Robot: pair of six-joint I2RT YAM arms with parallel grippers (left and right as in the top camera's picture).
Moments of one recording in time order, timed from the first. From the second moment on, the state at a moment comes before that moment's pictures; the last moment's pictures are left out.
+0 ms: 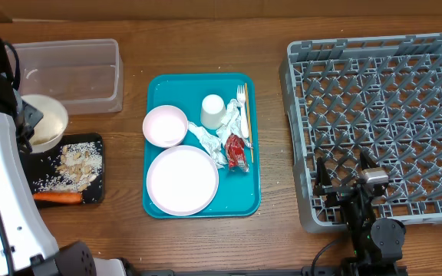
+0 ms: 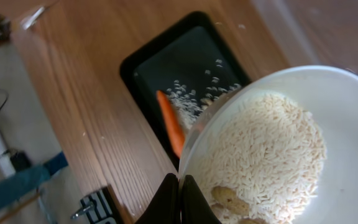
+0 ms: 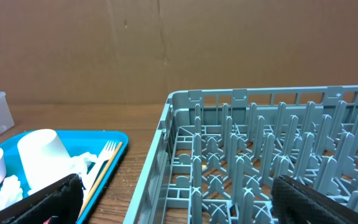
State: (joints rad) left arm 0.35 1.60 1.88 -1.62 -0.42 -0.72; right arm 0.07 0.01 0.02 -0.03 -0.07 0.07
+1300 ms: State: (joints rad) left arm 0.32 1.86 1.19 -1.09 -1.39 -0.54; right arm 0.07 0.01 0.02 -0.03 -0.07 0.07
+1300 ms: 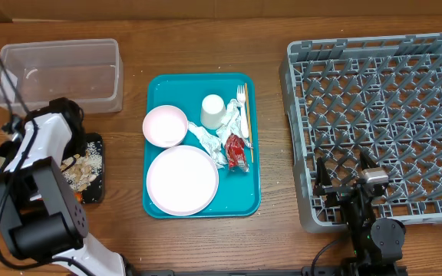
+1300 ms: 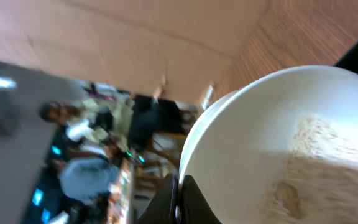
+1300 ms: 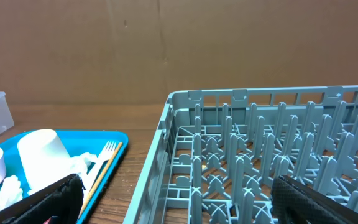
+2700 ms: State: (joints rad) left arm 0.32 1.88 1.18 -0.42 -1.53 0.50; right arm 0.07 0.01 0.02 -0.03 -0.07 0.07
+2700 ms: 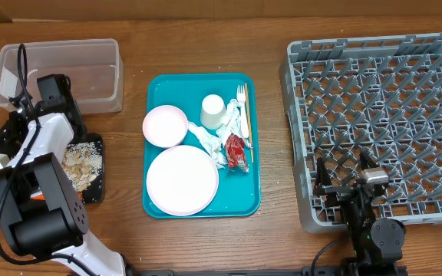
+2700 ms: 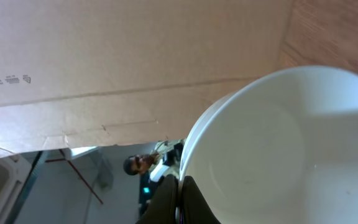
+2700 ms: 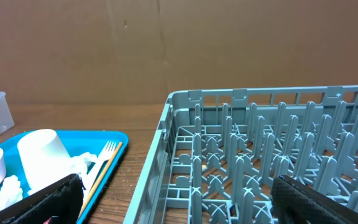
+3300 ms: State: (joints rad) left arm 0.32 1.88 1.19 -0.40 -1.48 0.41; right arm 0.07 0.01 0.02 -0.03 -0.07 0.07
